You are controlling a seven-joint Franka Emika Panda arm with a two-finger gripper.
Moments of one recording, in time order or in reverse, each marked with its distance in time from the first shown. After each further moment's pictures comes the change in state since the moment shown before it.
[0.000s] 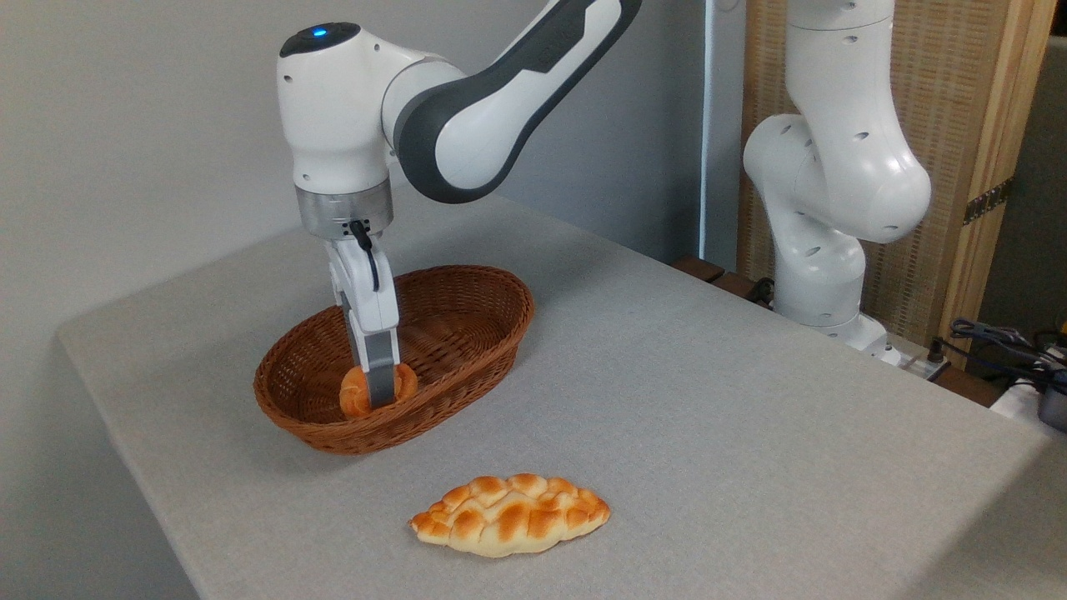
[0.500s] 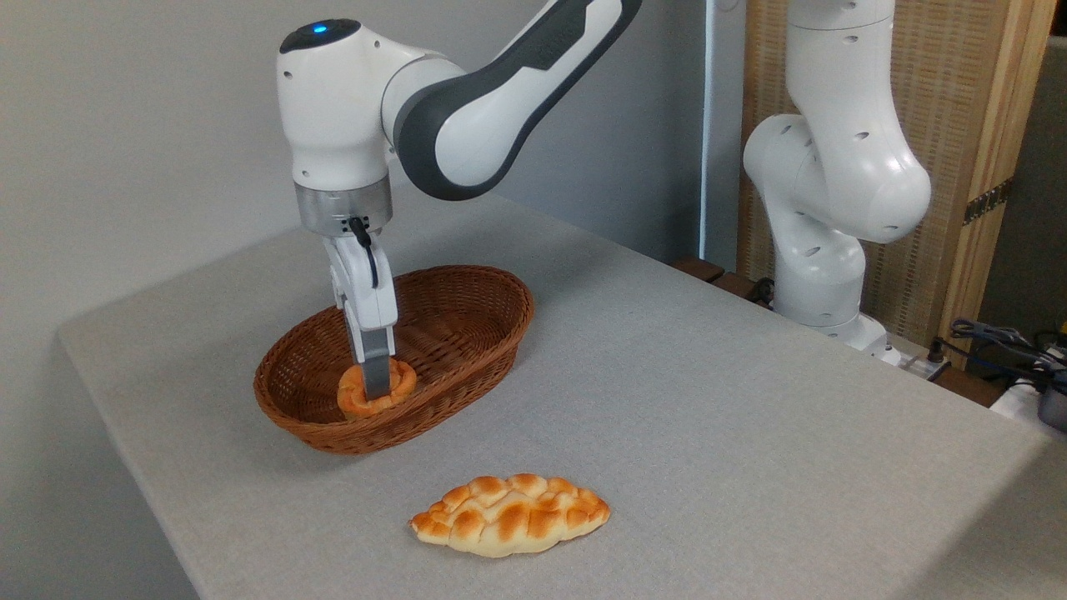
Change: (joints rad) arm 0.000 -0.006 0.000 0.003 0.000 0.000 0.000
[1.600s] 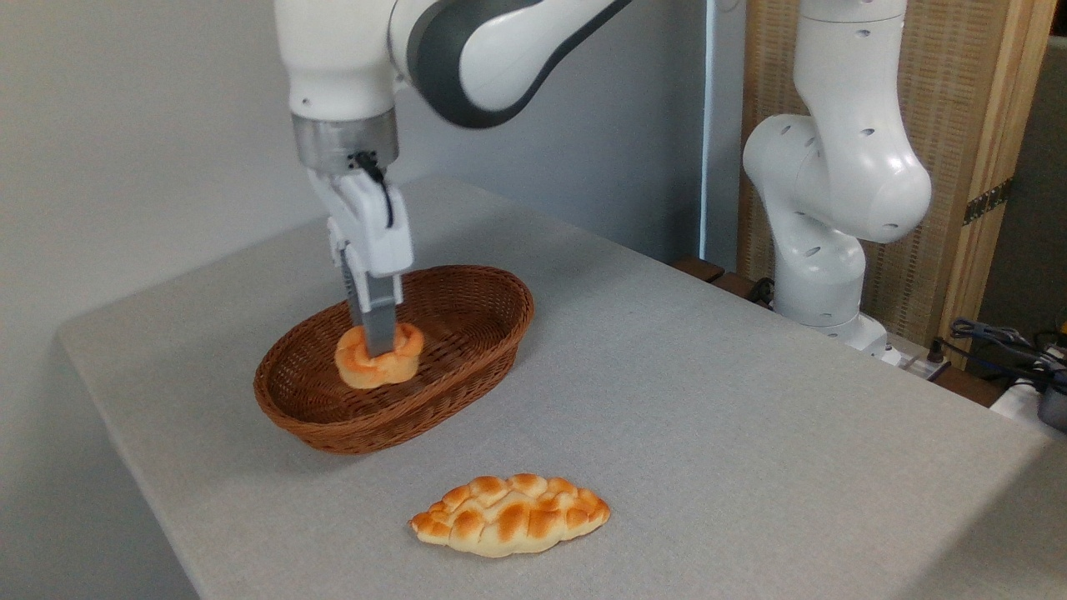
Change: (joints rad) arm 0.010 -0.104 0.076 0.078 -0.024 -0.185 0.001
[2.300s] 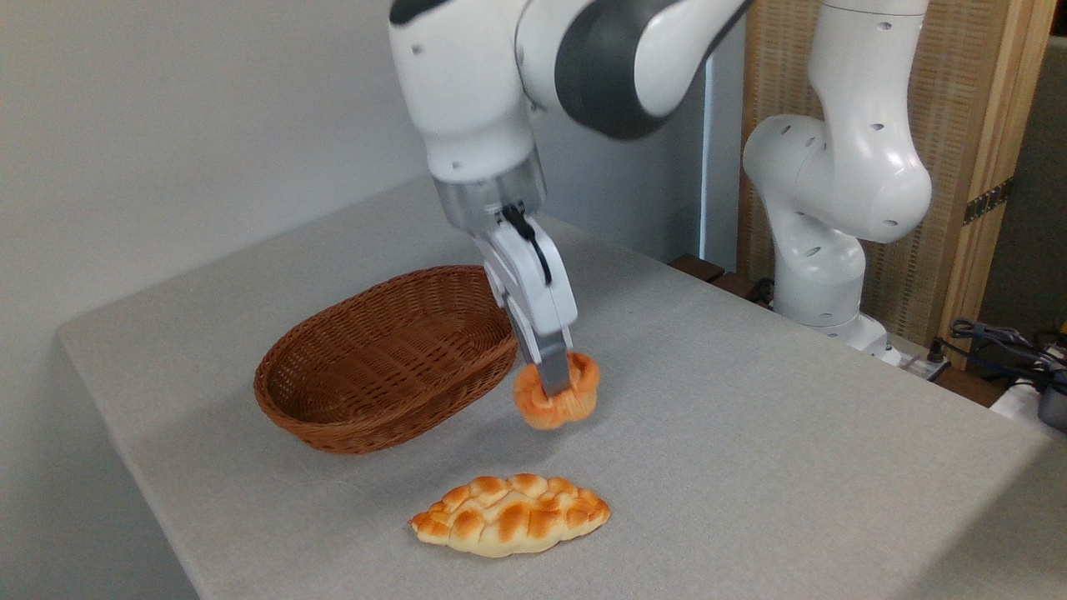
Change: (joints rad) arm 0.003 -0.142 0.193 -0.219 0.099 -0.178 0.276
